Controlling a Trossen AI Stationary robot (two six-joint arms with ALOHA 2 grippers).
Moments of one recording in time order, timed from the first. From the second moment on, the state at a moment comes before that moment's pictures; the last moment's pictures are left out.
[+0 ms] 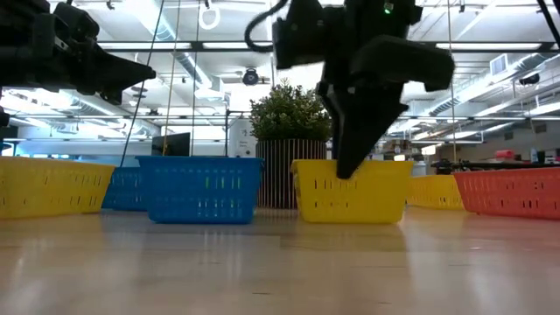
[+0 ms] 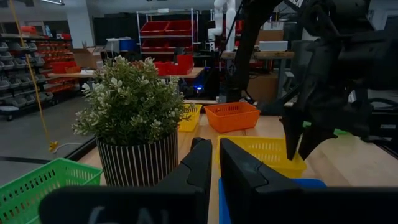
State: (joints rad) left arm 0.05 0.12 0.01 0.19 -0.11 0.01; right arm 0.37 2.10 1.63 -0.97 0.29 0.31
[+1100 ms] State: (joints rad) left arm 0.05 0.12 0.01 0.19 -0.11 0.01; right arm 0.47 1.31 0.91 -1.28 0.01 0.79
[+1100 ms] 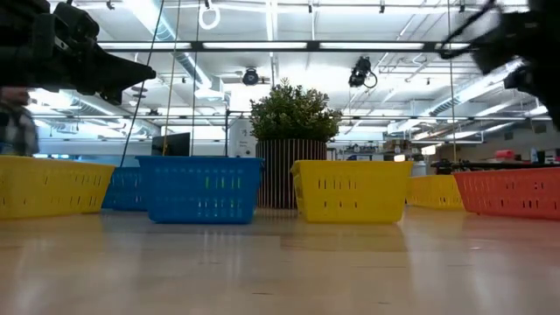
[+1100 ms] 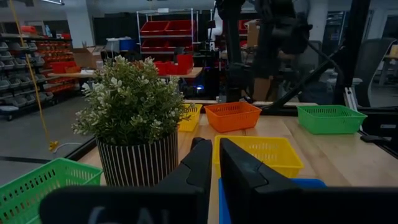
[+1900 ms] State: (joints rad) left arm 0.05 0.12 0.01 0.19 -0.11 0.01; right arm 0.57 1.43 0.85 -1.14 0.11 0.64
